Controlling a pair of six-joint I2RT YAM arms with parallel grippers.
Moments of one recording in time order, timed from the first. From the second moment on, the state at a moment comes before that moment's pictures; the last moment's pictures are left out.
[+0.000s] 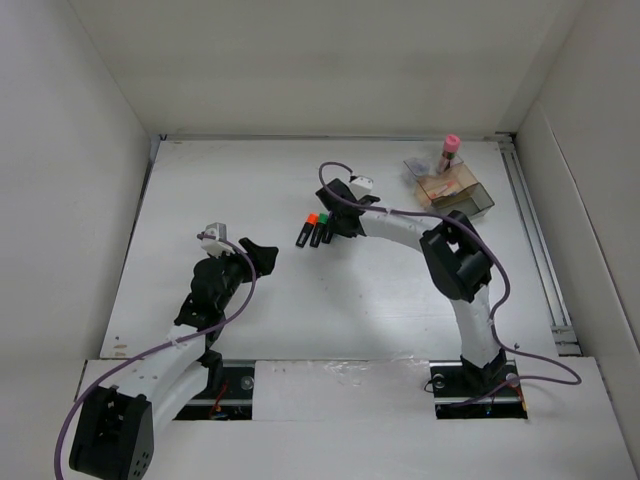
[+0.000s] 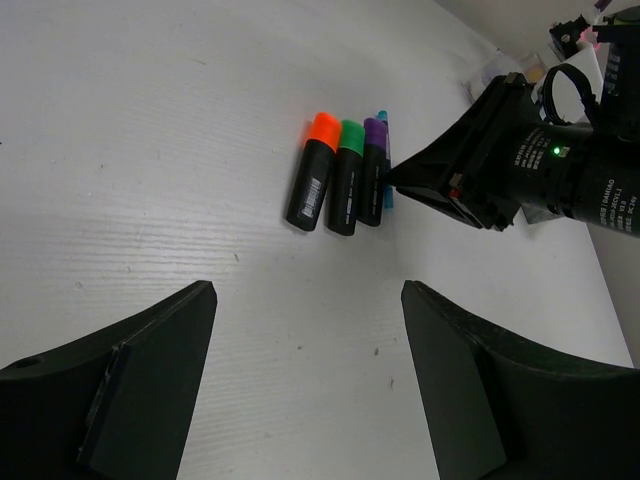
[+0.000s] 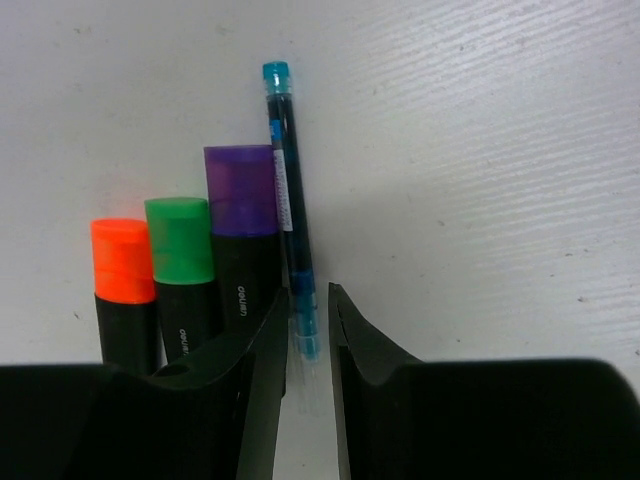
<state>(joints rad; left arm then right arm) -0.29 0.80 0.16 0.41 0.06 -0.65 0.71 2.12 1.55 -0.44 0.46 0.94</state>
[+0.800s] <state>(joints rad) -0.29 0.83 0.16 0.41 0.06 -0.65 0.54 1.94 1.39 -0.40 0.41 0.94</state>
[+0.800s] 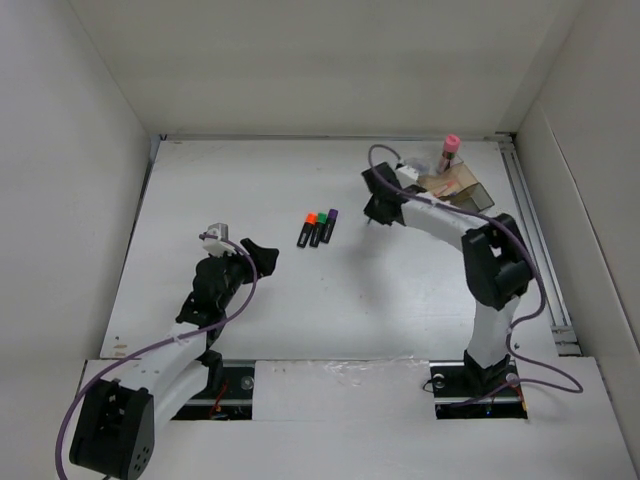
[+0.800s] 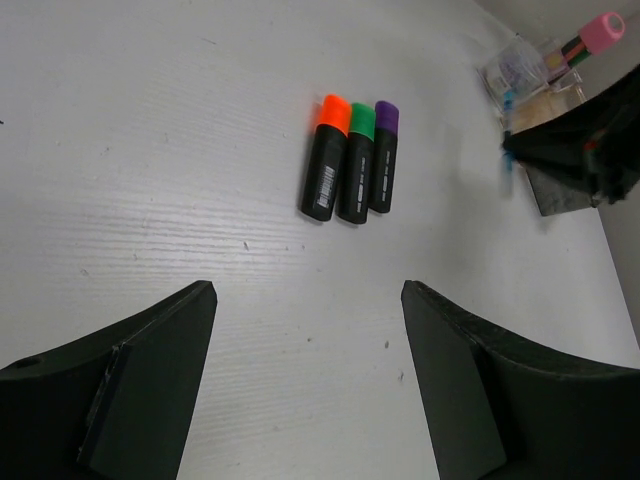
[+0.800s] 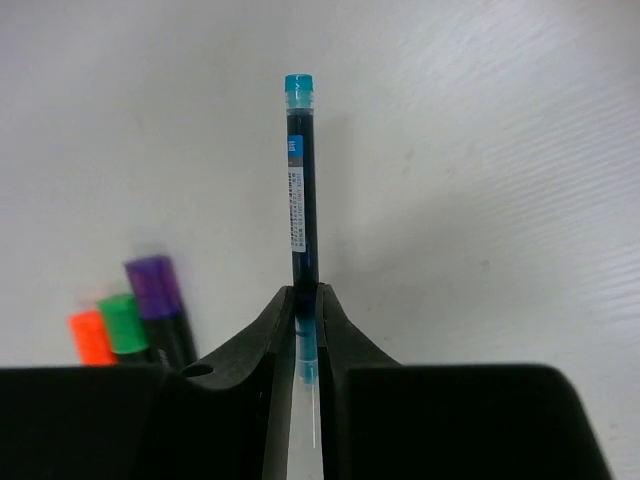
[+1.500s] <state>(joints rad) -0.29 0.93 0.16 0.44 0.06 -0.65 -0.10 1.83 1.31 -0.21 -0.16 1.11</state>
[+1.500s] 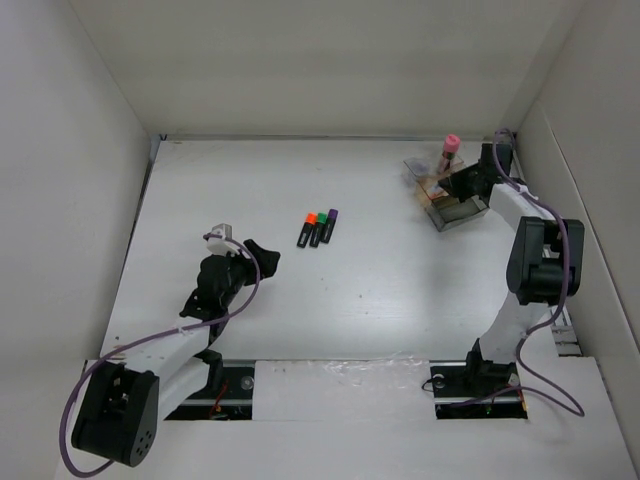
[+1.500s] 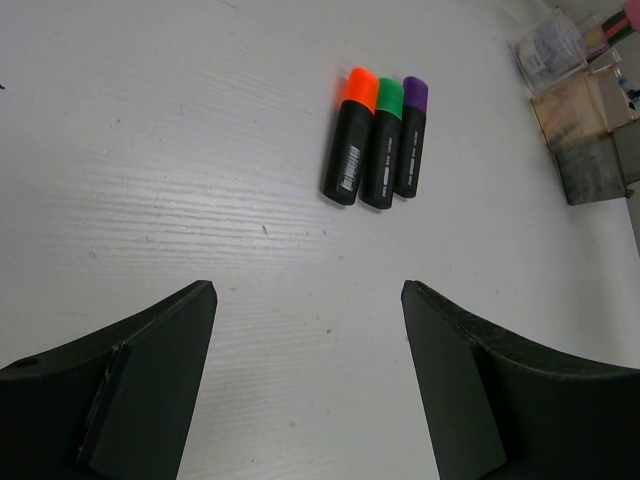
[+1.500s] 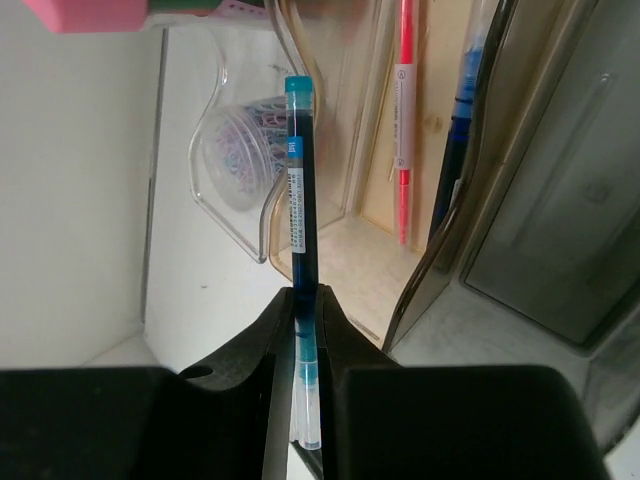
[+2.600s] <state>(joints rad) -0.29 0.95 0.16 0.46 0.08 -0.65 0.03 1.67 1.21 -0.13 -0.06 1.13</state>
